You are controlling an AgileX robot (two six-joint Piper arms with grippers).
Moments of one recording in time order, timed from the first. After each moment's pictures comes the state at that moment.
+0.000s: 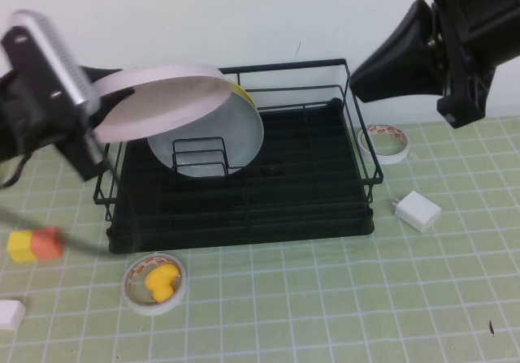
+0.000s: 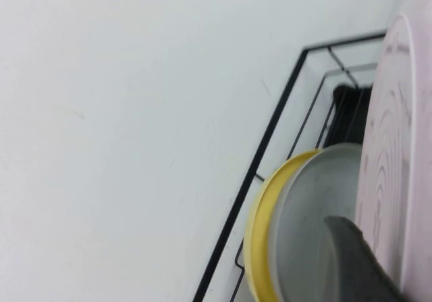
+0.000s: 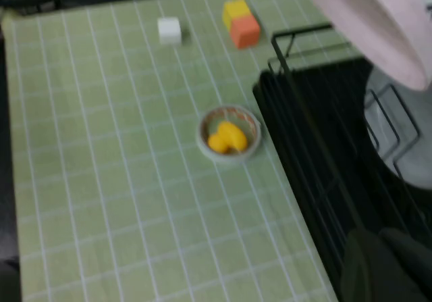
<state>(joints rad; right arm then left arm) 0.36 1.55 -1.69 0.66 1.22 -1.05 -0.03 1.41 -0.98 -1.68 0.61 2.65</state>
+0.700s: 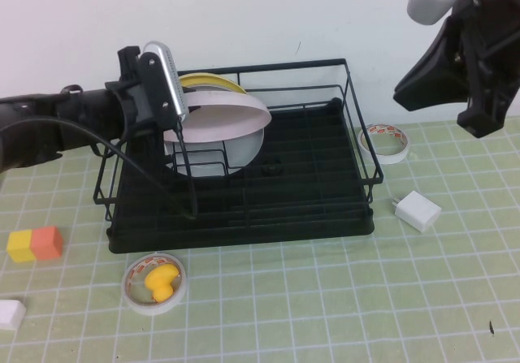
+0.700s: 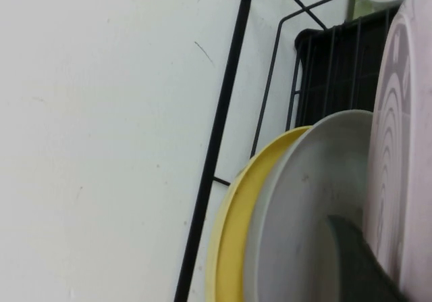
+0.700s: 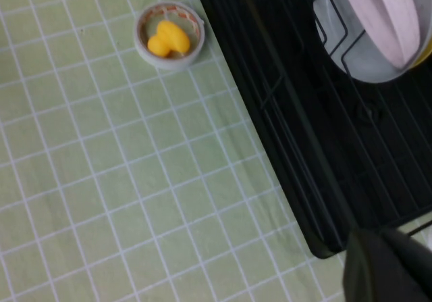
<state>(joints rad) 0.36 1.55 -1.69 0.41 1.23 -0.96 -0.15 1.95 -1.38 -1.68 0.54 2.87</state>
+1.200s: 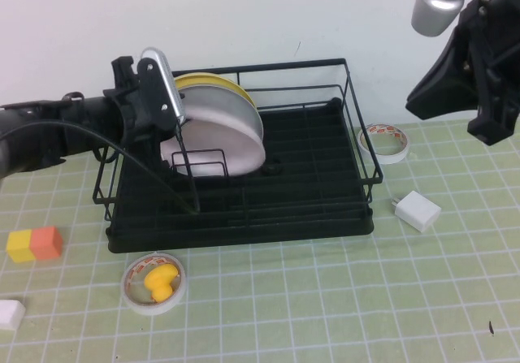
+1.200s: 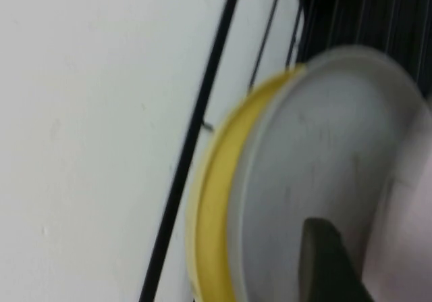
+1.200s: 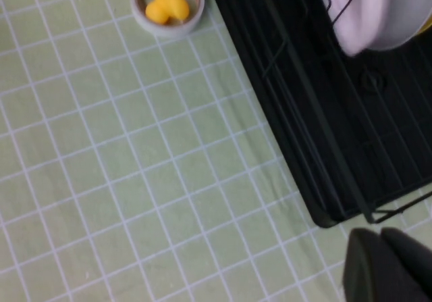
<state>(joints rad) 0.36 1.55 -1.69 0.36 1.27 -0.94 -0.15 1.97 -1.38 -1.69 0.47 2.83</state>
